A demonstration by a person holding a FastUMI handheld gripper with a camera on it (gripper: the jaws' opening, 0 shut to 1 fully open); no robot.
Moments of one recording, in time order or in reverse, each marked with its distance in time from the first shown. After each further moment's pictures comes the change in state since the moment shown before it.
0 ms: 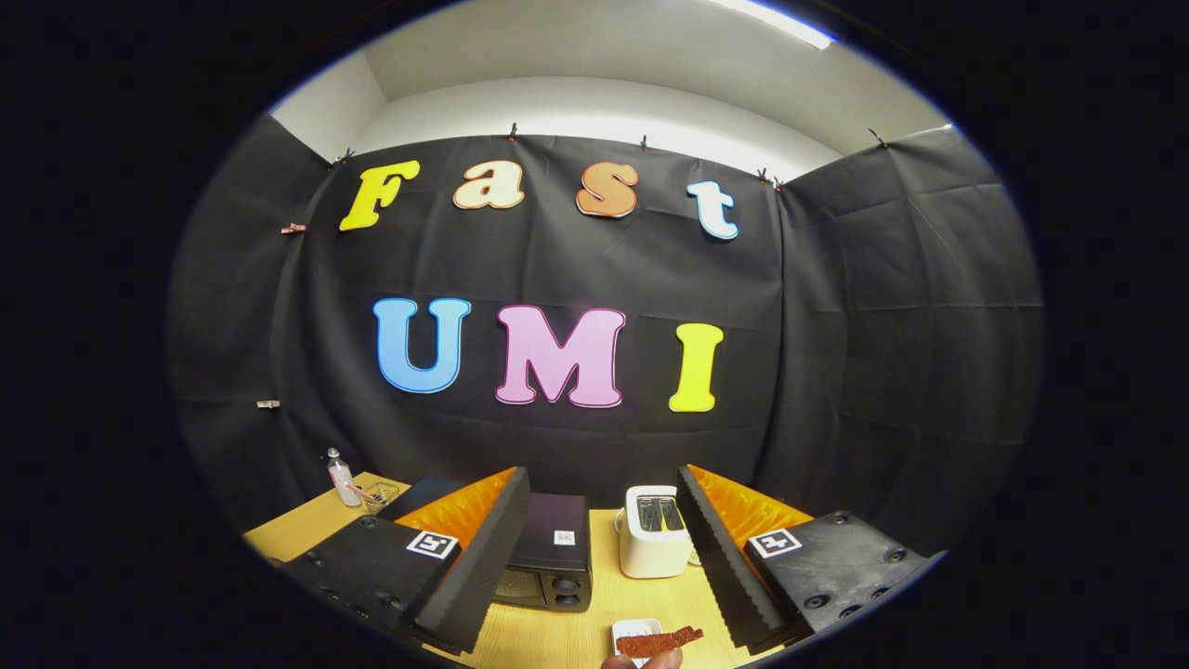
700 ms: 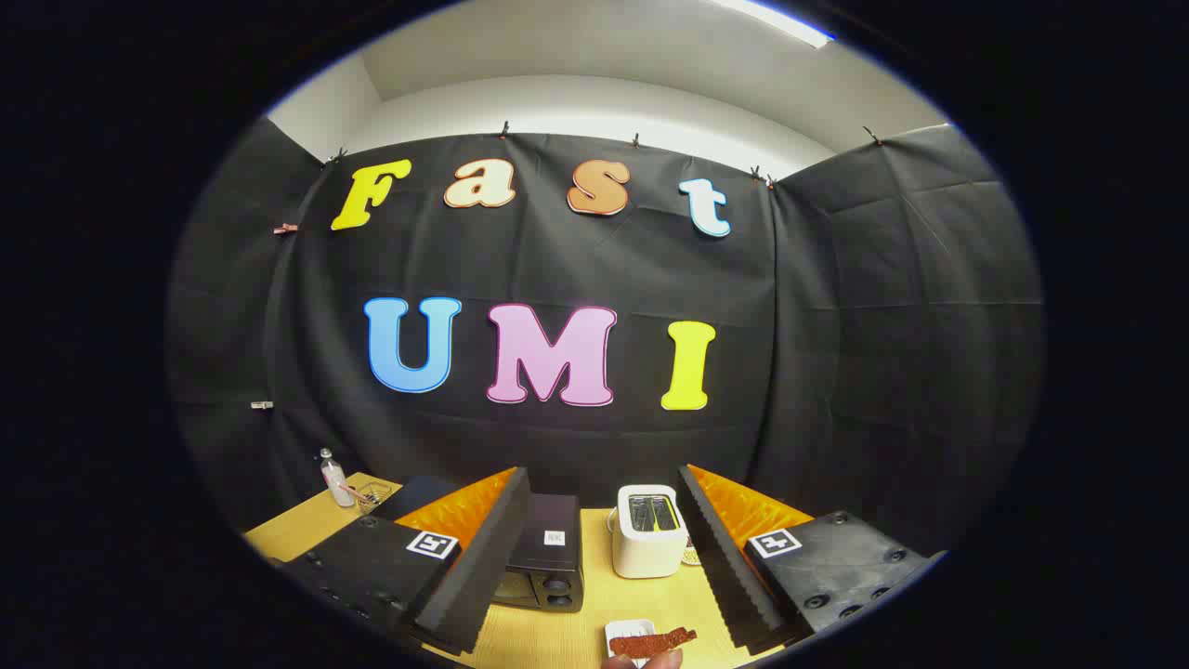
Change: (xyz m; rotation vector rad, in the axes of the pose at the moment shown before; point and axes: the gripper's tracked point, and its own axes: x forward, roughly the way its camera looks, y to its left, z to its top) arm 0.002 -0.010 -0.001 0.001 0.010 -0.015
